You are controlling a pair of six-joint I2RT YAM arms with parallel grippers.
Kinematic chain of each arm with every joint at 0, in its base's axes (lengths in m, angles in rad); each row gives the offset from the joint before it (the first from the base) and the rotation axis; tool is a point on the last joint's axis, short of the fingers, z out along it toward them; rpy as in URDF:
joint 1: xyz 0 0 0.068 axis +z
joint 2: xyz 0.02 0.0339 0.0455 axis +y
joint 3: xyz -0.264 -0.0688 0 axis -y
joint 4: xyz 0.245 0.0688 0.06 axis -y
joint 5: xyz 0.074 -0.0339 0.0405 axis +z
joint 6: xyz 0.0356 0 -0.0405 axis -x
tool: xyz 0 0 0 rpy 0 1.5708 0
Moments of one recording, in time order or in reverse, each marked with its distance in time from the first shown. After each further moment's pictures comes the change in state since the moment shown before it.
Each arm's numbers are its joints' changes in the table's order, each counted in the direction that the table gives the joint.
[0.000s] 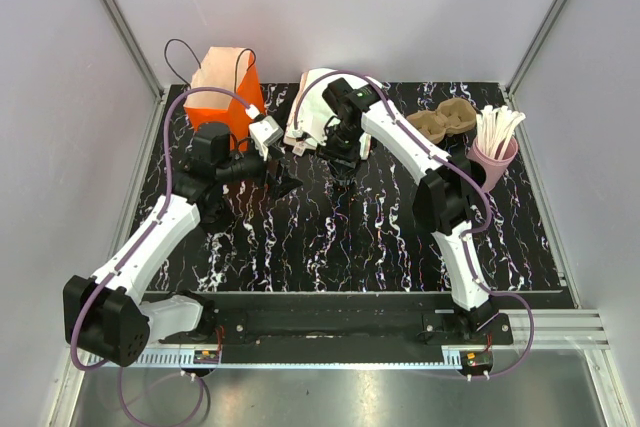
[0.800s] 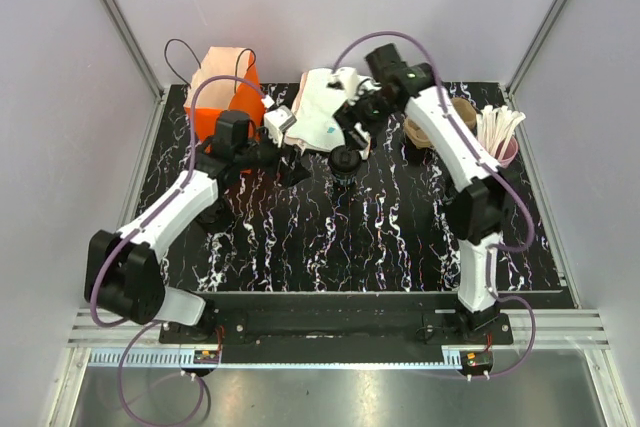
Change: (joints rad) left arm -0.012 0.184 0.074 0.006 0.043 0.056; right arm -0.096 -0.190 -0.003 0.073 0.096 -0.294
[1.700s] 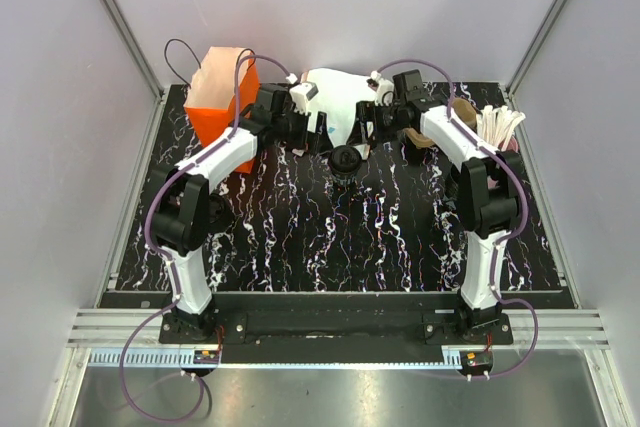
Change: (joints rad) left arm -0.044 0.536 0.447 -0.029 0.155 0.235; right arm -0.214 -0.047 -0.516 0.657 0.187 -0.620
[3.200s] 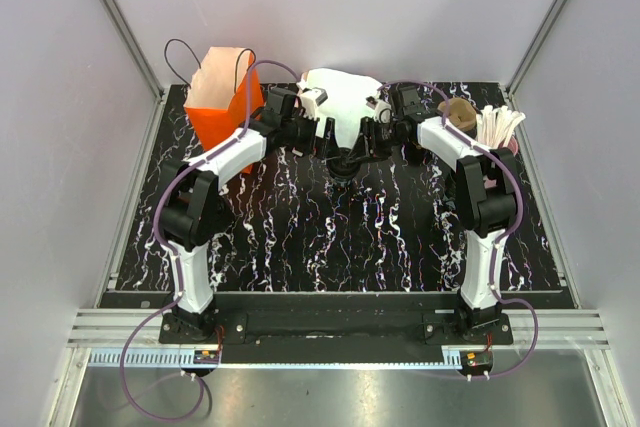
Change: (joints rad) left arm -0.033 0.058 0.024 0.000 -0.031 0.018; right arm 0.000 0.018 -0.151 0.068 0.145 -0.129
